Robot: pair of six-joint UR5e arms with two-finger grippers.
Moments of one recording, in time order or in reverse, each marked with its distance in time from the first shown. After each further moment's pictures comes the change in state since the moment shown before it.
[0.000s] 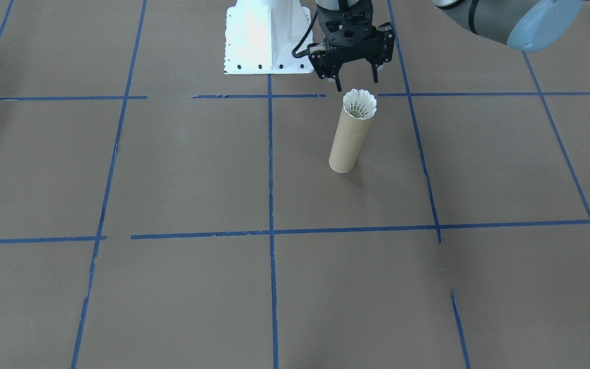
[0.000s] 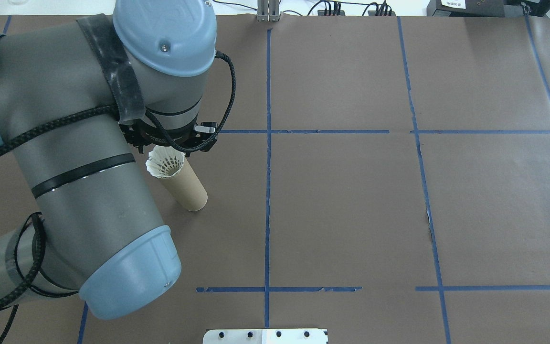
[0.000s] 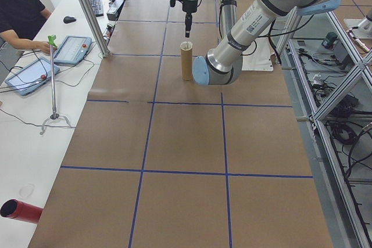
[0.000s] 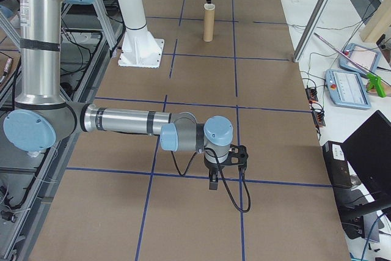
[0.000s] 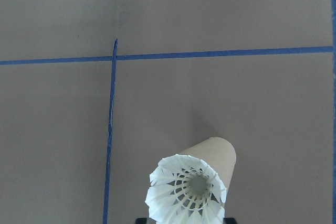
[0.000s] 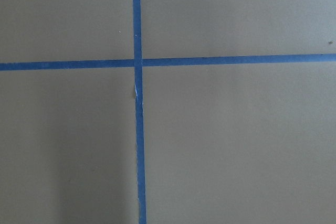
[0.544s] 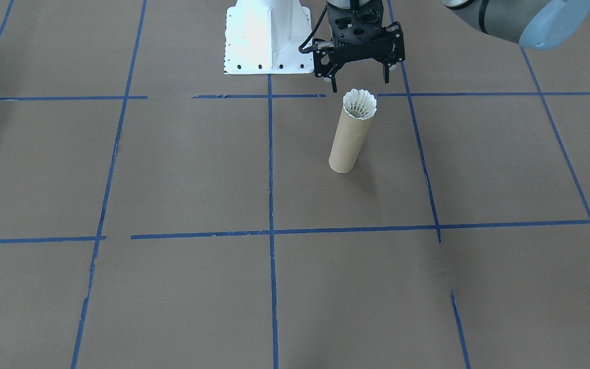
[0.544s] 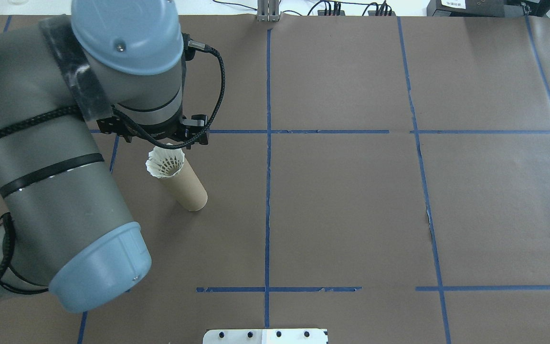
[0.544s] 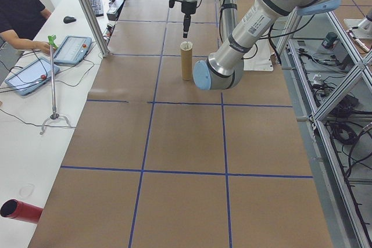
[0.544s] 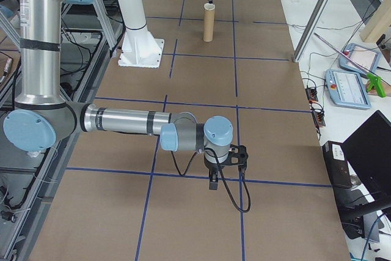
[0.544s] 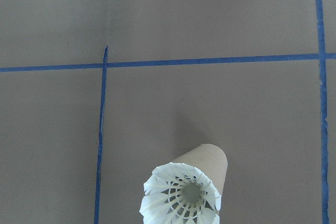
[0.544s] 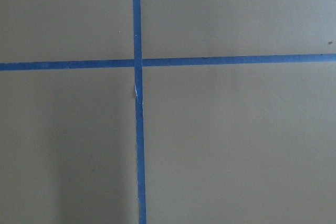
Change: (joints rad) left arm -0.042 0.084 -0.052 -0.121 -0.004 0.090; right arm 0.000 0.000 0.000 0.000 0.000 0.000
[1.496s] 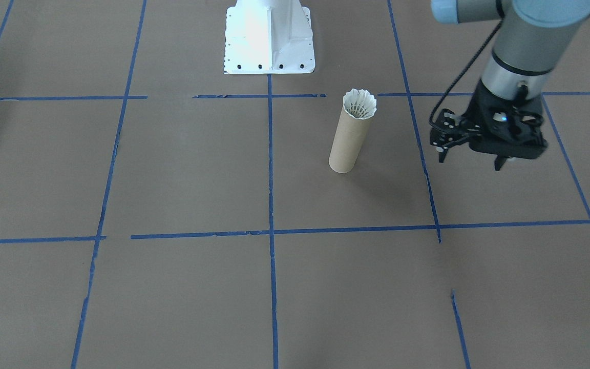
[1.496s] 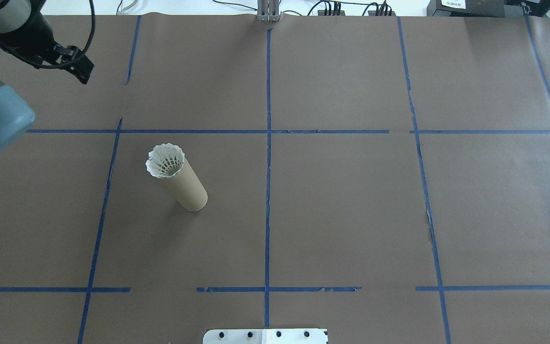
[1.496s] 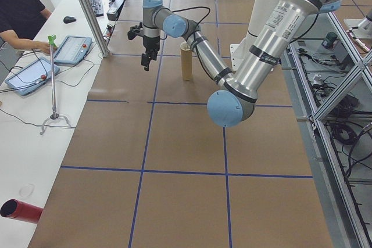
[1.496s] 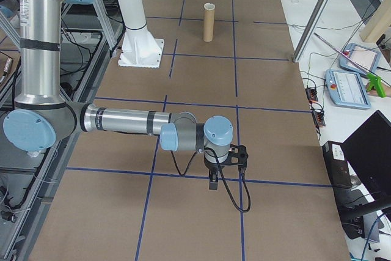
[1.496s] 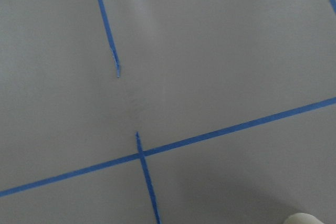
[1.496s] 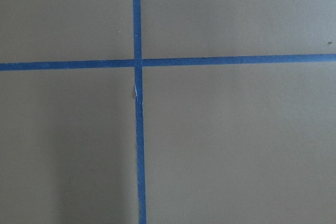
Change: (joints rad) left arm -0.427 0.377 0.195 -0.516 -0.304 0.590; right arm 0.000 0.000 0.000 0.000 0.000 0.000
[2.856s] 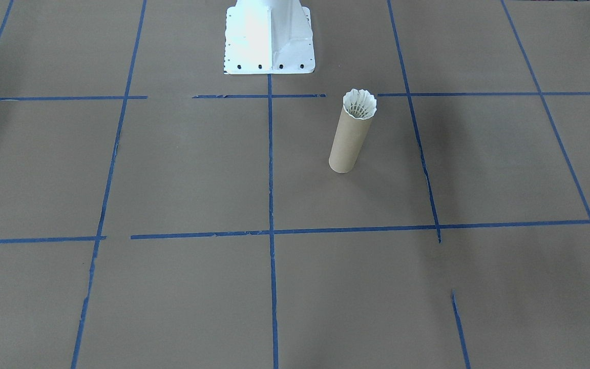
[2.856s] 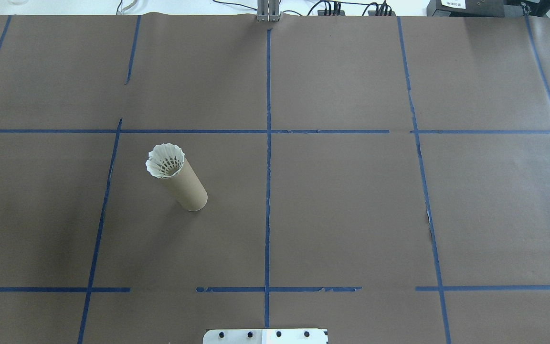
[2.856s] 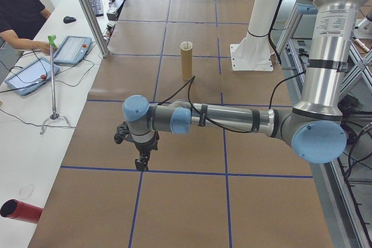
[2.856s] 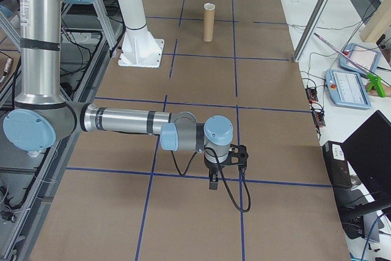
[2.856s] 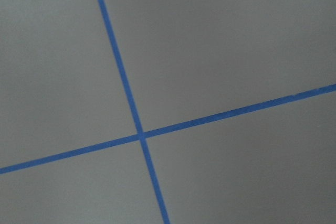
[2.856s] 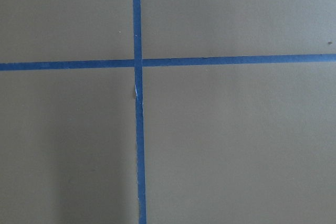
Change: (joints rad) left arm -0.427 0.427 0.349 -0.318 -0.182 0.554; right arm 0.000 0.000 0.000 0.000 0.000 0.000
